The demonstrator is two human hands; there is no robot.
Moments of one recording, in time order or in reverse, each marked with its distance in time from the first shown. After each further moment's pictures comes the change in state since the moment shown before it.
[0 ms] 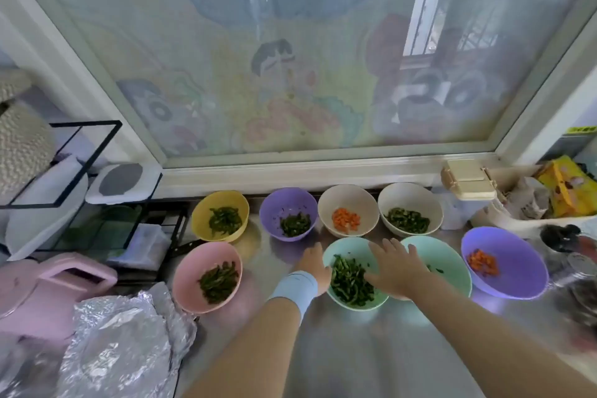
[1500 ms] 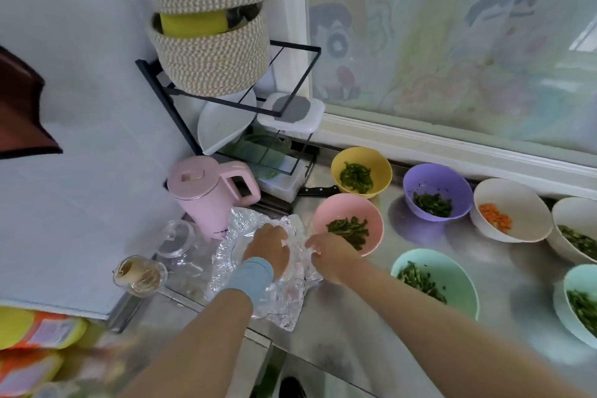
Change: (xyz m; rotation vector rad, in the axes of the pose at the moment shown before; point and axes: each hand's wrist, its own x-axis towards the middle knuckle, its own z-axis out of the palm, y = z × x) left_hand -0.114 -0.353 -0.096 -0.033 0.363 -0.276; right_hand 0.016 -0.404 0.014 0.395 -0.115 -0.451
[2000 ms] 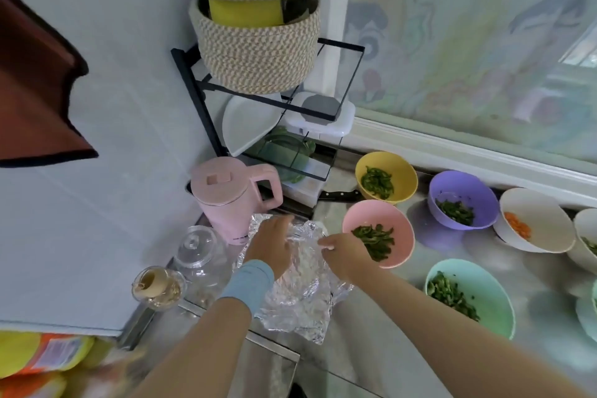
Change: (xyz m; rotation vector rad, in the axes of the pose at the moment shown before) left_hand 0.021 -0.066 -0.027 -0.162 0.146 0.234; right_hand 0.035 -0.044 0.023 0.230 0.139 0.207
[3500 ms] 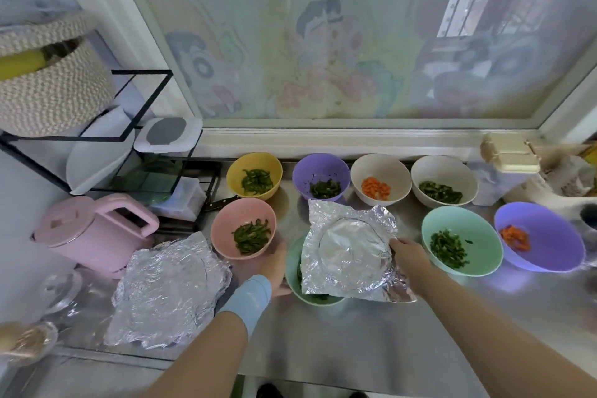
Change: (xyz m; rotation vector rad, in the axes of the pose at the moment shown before) left_hand -0.032 0.263 0.155 -0.926 -0.342 -0.845; right_hand -0.127 0.320 -0.200 0.639 0.473 0.513
